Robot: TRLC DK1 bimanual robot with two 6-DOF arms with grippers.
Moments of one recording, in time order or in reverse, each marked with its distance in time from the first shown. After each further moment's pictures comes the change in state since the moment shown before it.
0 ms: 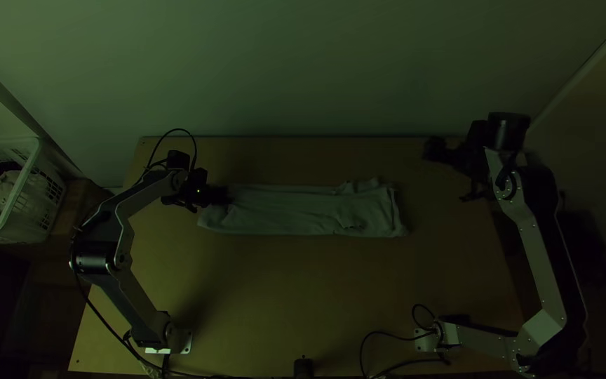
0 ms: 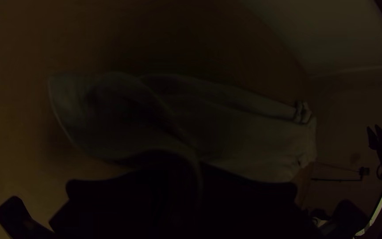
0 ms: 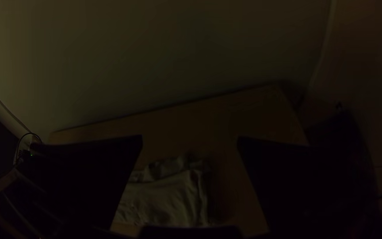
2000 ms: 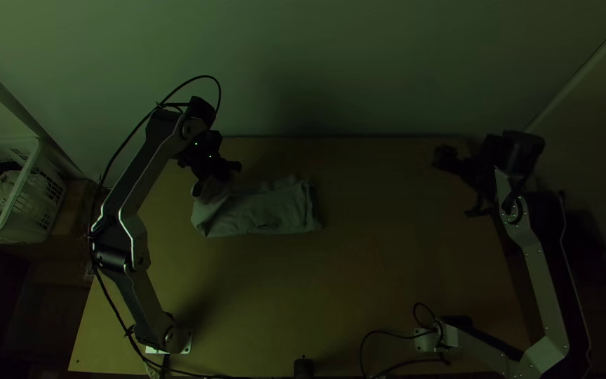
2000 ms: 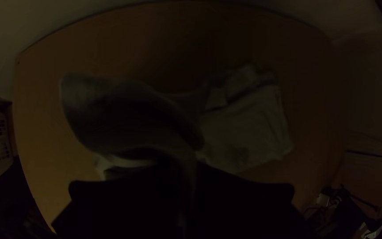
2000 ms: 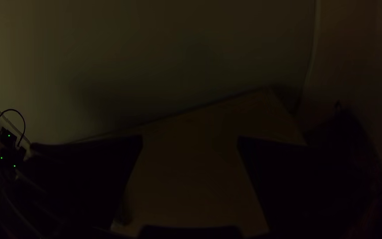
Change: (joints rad) left arm -0.264 0.047 0.764 -0.812 -0.397 -0.001; right arm -0.051 -0.142 -0.175 0.125 -0.008 0.034
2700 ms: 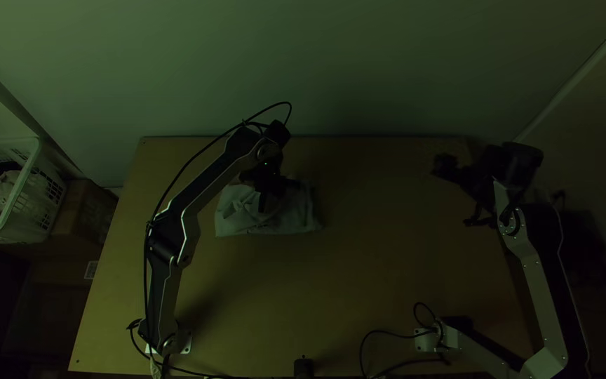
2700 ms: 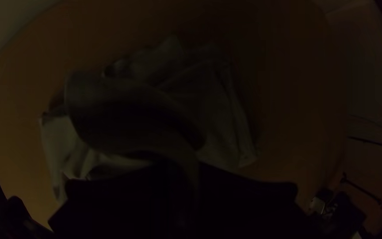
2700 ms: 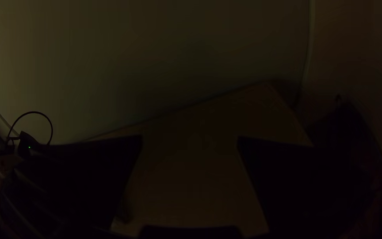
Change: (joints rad) left arm -0.319 0.234 0.163 0.041 -0.016 -0.249; right arm -0.004 -0.062 -0.094 0.039 0.000 0.029
